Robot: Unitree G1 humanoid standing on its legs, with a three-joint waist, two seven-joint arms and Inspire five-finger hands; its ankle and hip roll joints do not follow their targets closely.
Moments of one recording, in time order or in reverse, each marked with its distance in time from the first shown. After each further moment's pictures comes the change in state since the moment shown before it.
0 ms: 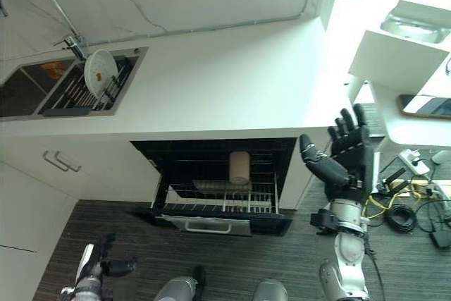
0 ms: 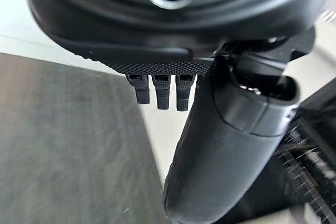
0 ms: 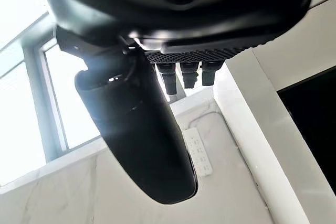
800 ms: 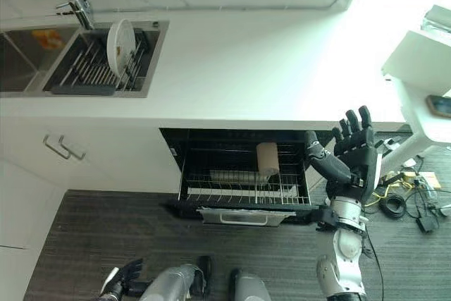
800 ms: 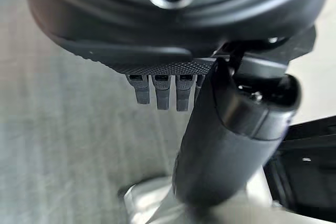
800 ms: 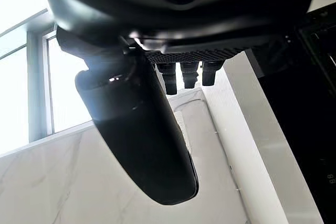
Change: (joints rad) left arm -0.035 -0.087 -0.090 0.339 -0.136 0.095 -0.187; right arm -0.037 0.021 0.024 0.038 0.010 0.019 0.029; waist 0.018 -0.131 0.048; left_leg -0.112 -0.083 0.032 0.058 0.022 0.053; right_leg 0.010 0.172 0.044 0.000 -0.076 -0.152
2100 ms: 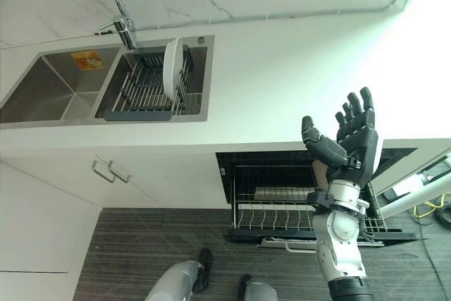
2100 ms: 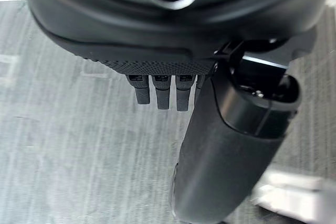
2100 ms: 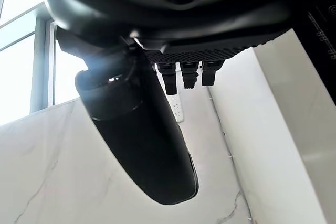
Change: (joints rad) left arm 0.033 -0.087 0.063 0.228 -0.088 0.240 -0.097; right arm -0.103 -0.055 0.023 -0.031 -0.127 0.090 -0.160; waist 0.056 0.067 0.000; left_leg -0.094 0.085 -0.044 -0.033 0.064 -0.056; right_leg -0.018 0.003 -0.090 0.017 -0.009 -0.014
